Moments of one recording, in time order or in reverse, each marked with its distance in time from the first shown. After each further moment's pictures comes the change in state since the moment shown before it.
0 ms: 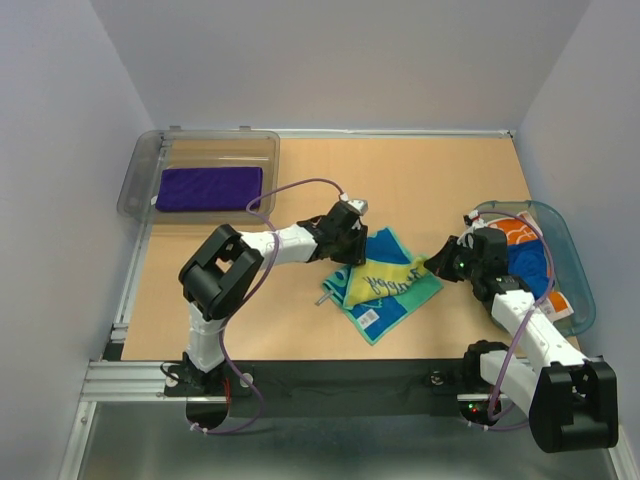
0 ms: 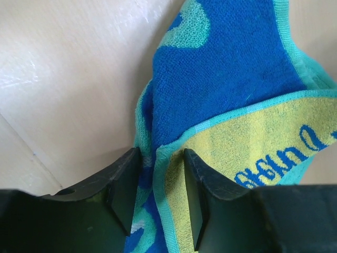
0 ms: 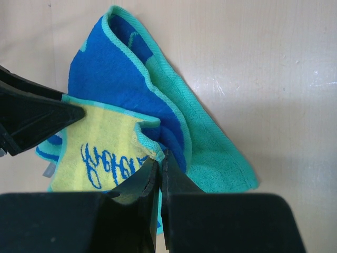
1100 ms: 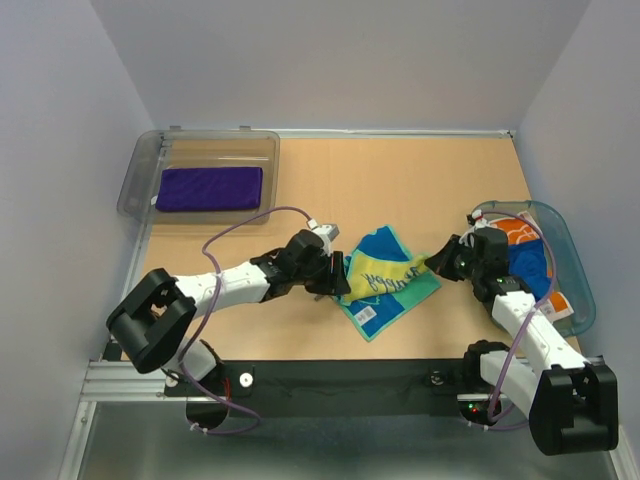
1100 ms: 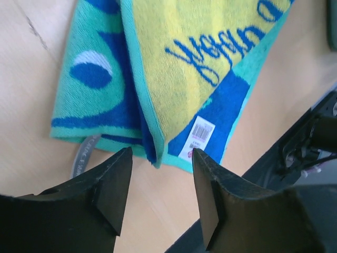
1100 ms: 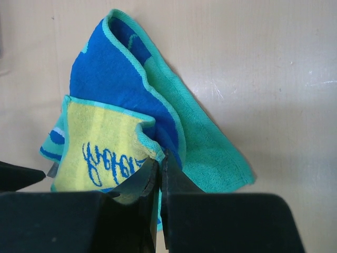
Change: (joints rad) left arm -0.032 -0.469 -0.484 0.116 0.108 -0.129; right arm 0.000 -0.014 0.000 0.005 0.023 0.043
